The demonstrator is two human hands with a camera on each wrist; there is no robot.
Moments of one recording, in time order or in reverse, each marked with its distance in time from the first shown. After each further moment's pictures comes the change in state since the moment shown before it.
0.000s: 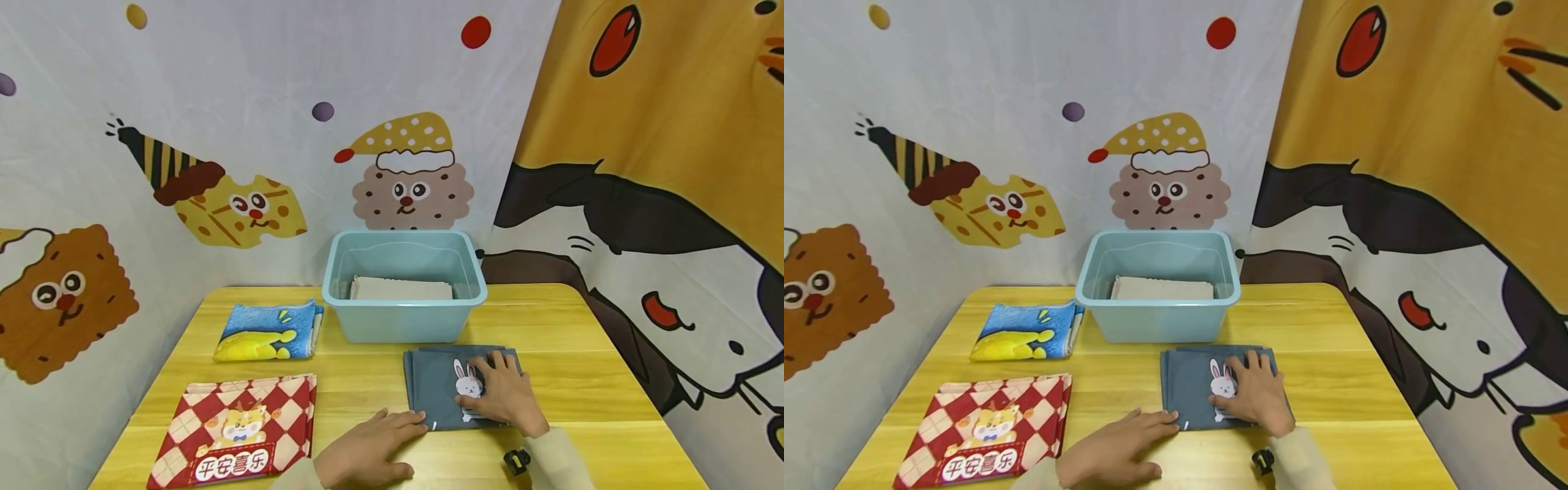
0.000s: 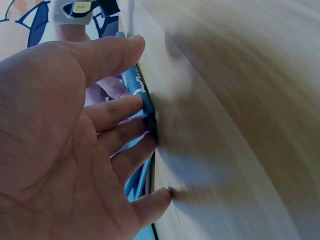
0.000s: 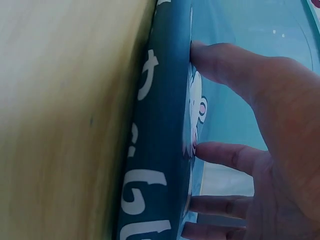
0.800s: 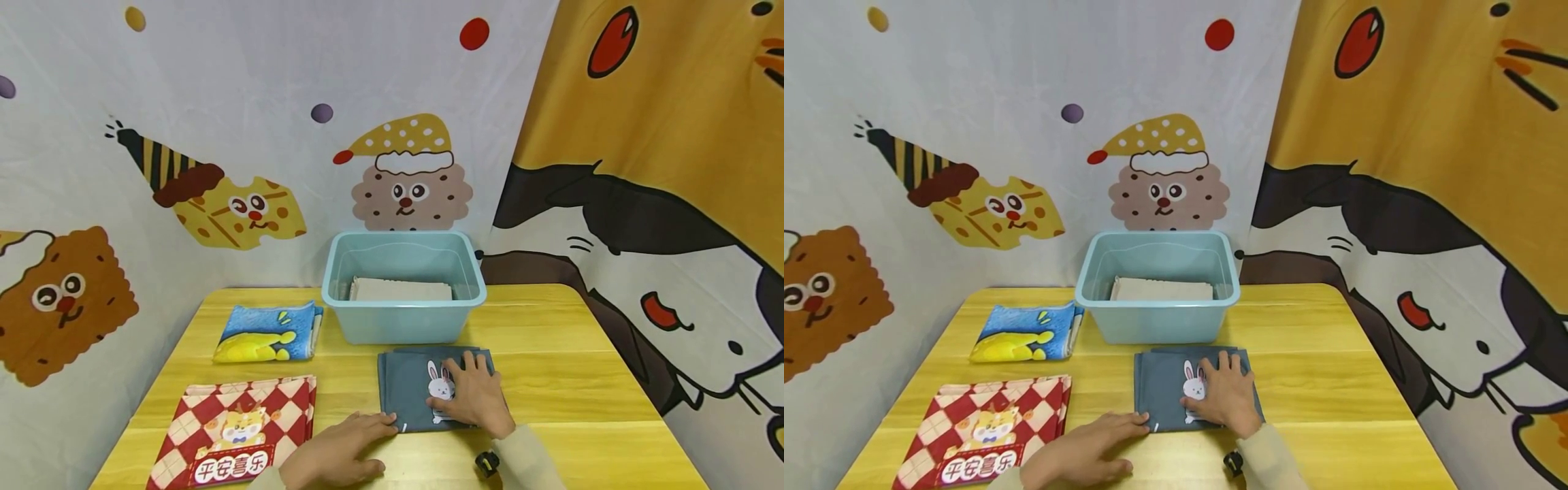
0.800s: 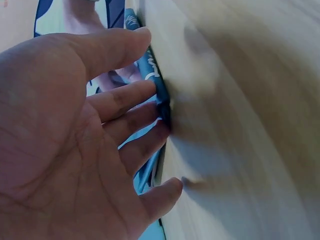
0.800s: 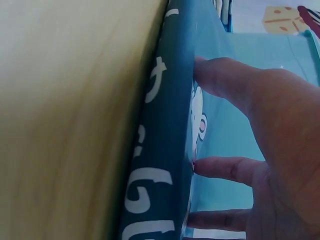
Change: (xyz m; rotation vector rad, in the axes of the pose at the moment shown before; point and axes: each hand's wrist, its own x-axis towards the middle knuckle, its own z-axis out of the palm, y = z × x) left_hand -0.038 -0.019 -0.018 -0.120 0.012 -0.049; right_hand 0.007 -0.053 0.009 -0.049 0.030 -0.031
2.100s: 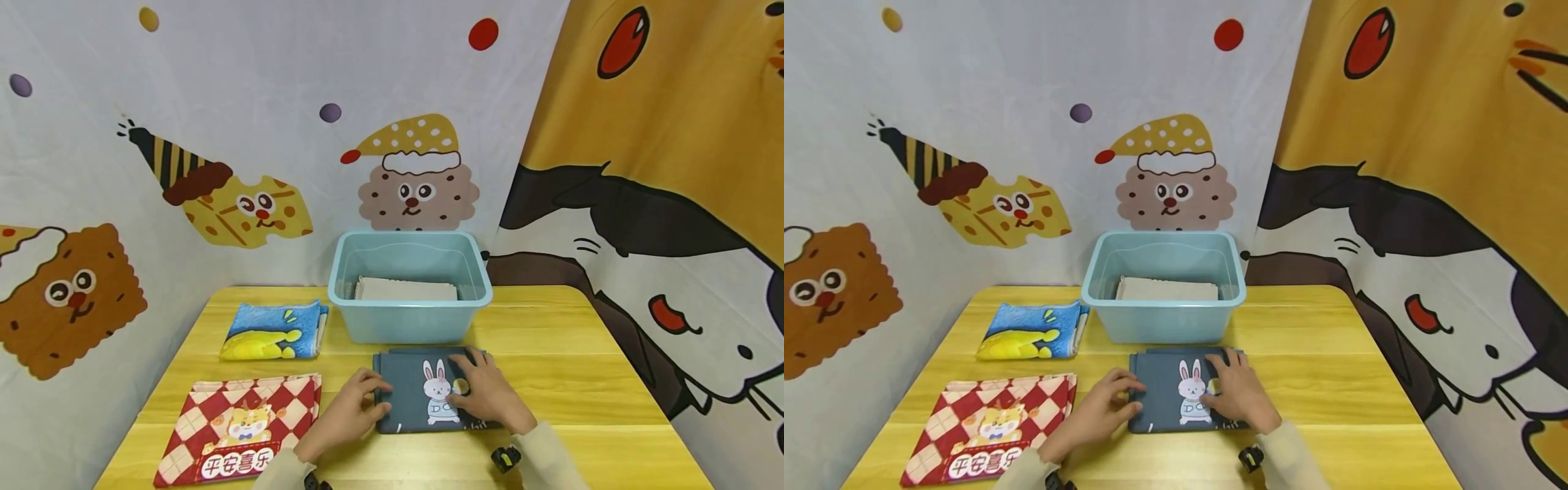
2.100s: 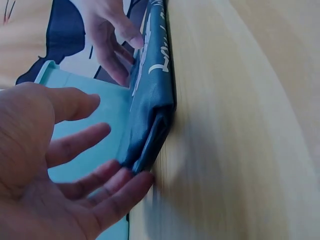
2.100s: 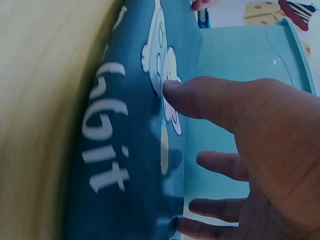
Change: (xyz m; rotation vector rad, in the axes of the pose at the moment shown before) left_hand 0.030 -0.028 -0.003 -0.348 0.445 -0.142; right_hand 0.000 0.018 -0.015 0.255 -0.075 -0.114
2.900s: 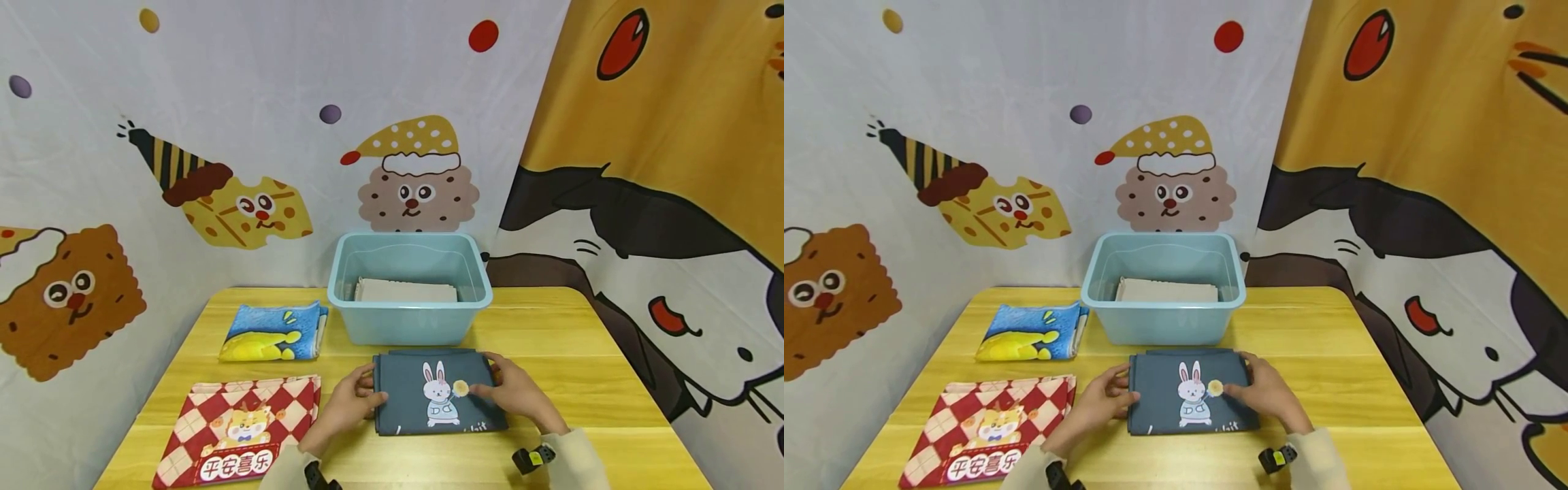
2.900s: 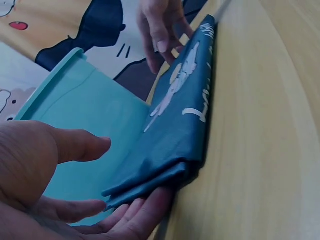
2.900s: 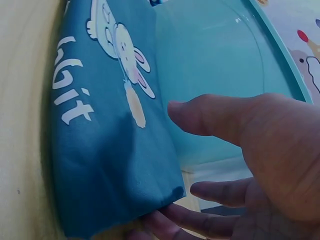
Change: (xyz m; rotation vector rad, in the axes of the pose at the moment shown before) left_hand 0.012 -0.002 0.002 -0.469 0.113 -0.369; right_hand -0.008 0.037 -0.022 0.371 -0.073 0.306
